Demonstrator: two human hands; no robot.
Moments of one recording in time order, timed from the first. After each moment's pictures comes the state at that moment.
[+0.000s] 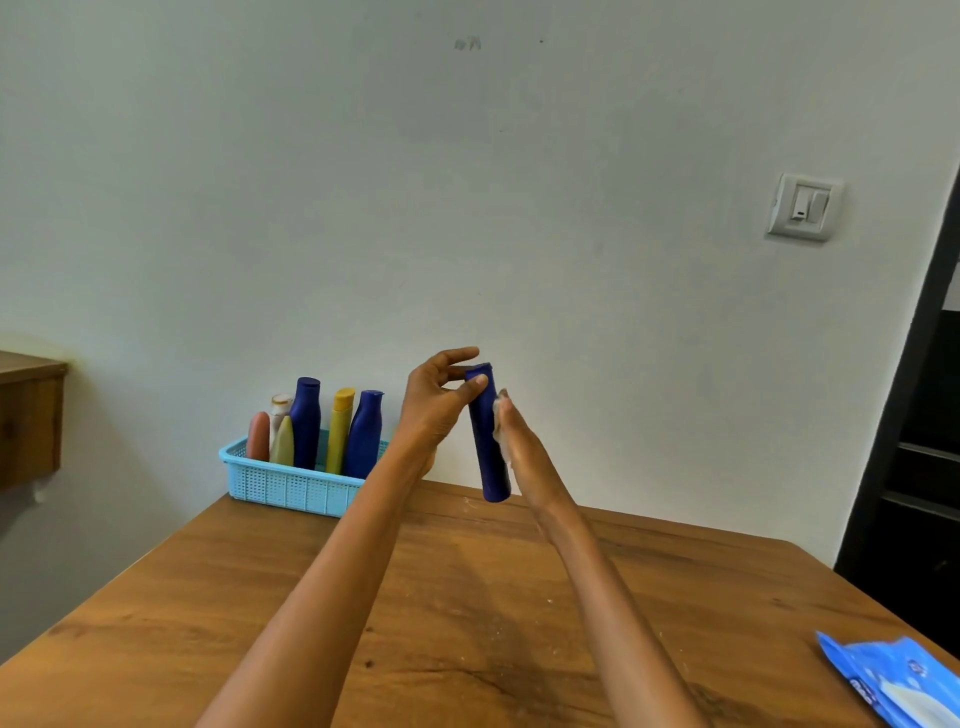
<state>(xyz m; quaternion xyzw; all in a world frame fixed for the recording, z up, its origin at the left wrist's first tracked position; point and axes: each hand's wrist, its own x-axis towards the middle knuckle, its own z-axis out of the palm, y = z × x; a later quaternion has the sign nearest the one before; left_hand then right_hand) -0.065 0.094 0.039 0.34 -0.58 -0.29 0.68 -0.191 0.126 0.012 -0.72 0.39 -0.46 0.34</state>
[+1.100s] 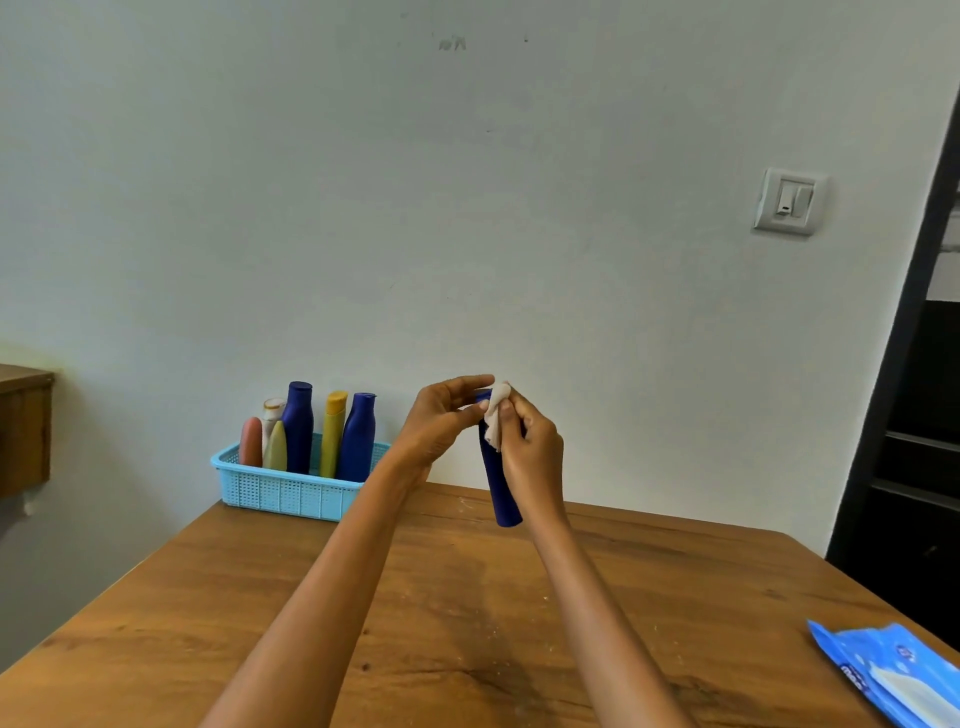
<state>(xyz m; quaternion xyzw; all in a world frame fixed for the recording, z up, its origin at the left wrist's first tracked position) -0.068 0.092 0.027 0.31 -0.65 -0.35 0.60 -0.186 0.111 0.005 -0.65 0.42 -0.63 0.12</state>
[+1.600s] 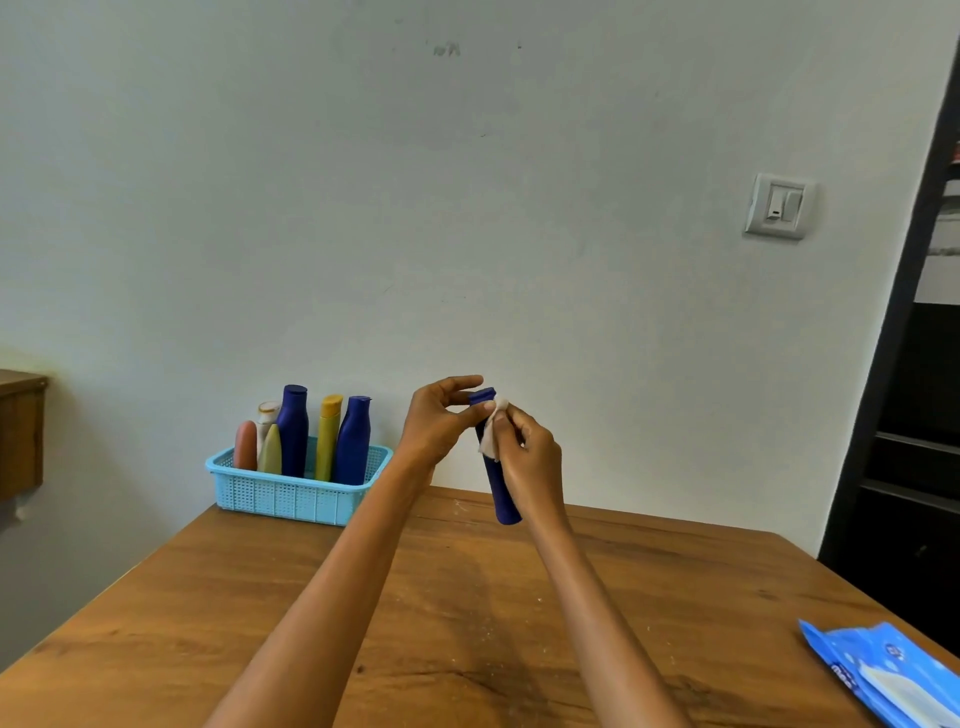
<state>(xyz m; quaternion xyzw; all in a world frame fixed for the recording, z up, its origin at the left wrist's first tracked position) -0.078 0.092 0.028 0.38 -0.61 -0.29 0.63 -0.195 0.110 0.001 -0.65 0.42 -0.62 0.14</state>
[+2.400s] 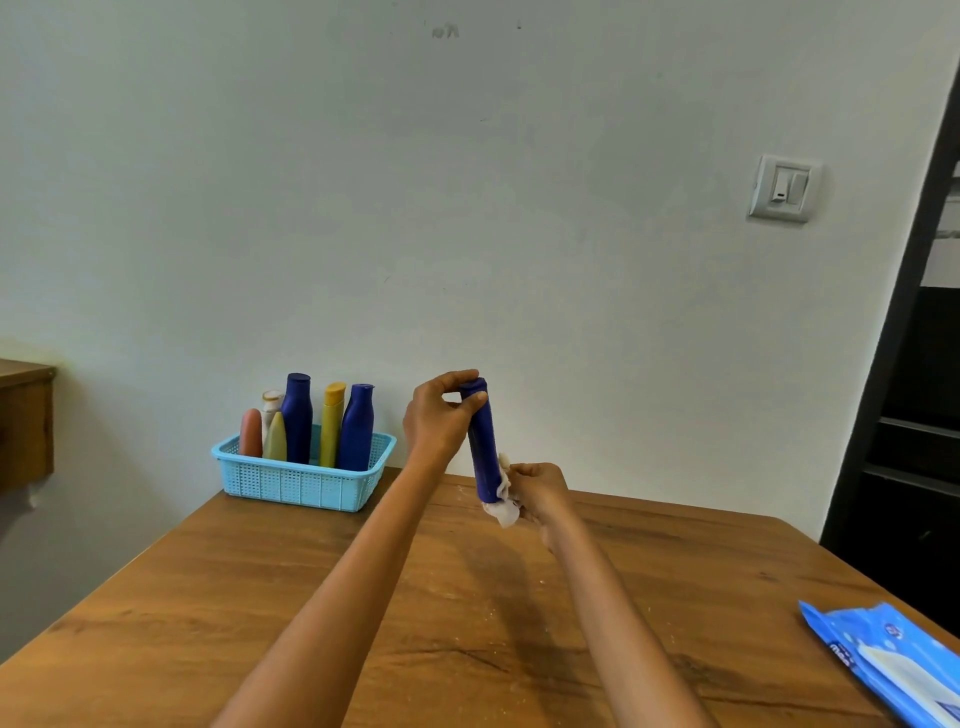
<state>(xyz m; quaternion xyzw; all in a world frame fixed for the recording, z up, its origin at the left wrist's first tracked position) -0.088 0.090 0.016 0.46 -0.58 -0.17 0.65 -0.218 0.096 -0.034 -0.55 0.55 -0.49 0.40</state>
